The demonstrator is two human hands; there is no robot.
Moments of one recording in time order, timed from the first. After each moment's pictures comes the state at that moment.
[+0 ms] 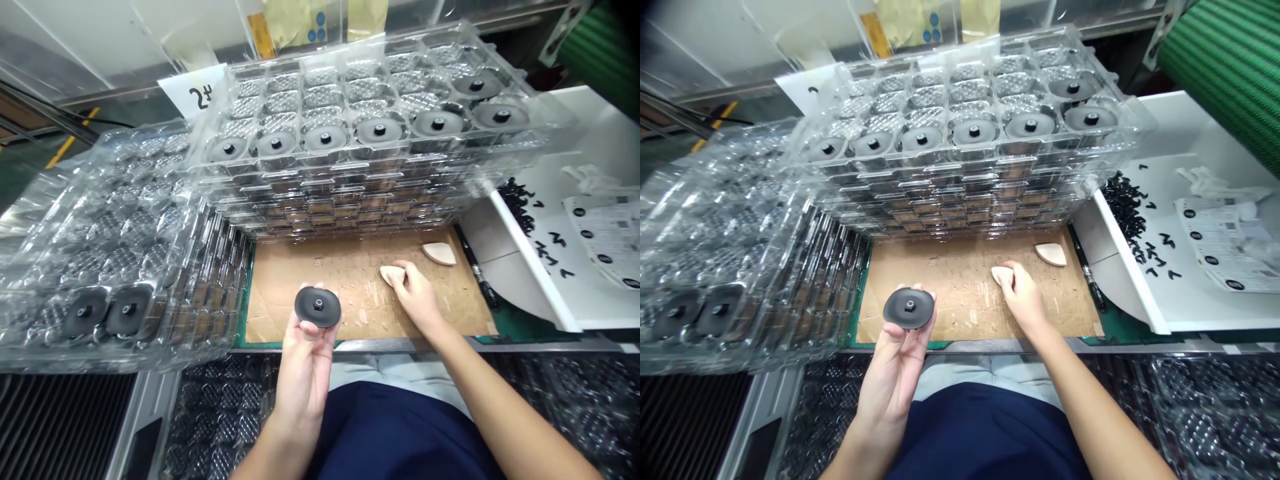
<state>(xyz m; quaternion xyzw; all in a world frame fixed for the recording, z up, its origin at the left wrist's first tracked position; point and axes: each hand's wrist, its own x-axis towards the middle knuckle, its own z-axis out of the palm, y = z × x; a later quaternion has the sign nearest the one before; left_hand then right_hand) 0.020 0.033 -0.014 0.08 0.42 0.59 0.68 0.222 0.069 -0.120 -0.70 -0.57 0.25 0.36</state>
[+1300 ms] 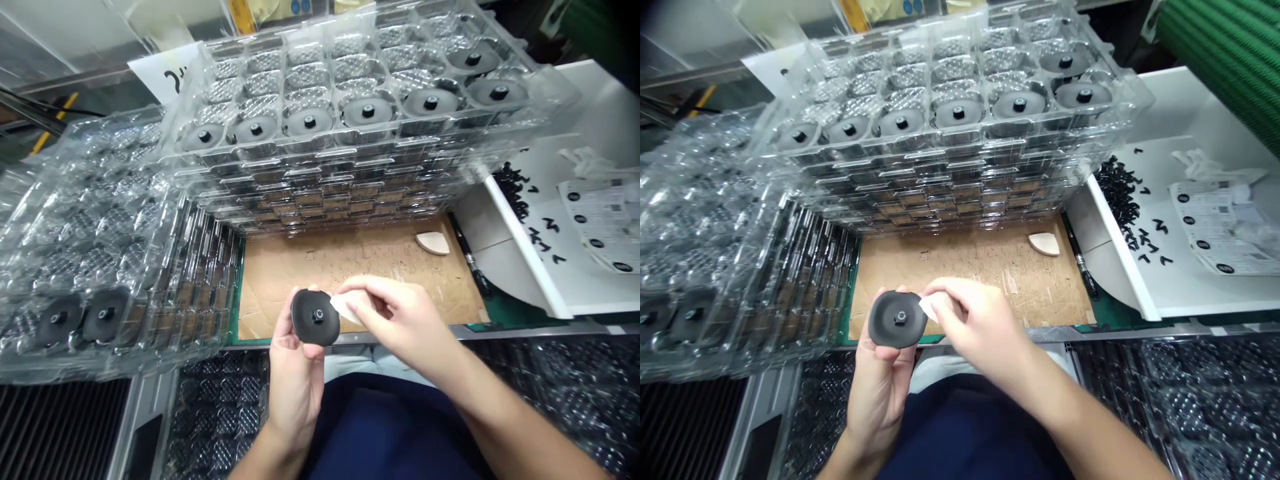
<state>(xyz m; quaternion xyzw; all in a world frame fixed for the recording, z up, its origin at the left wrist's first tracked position) 0.024 0.025 -0.008 0.14 0.47 0.60 0.64 0.162 0.038 0.029 -0.52 -0.65 0.40 0.38</state>
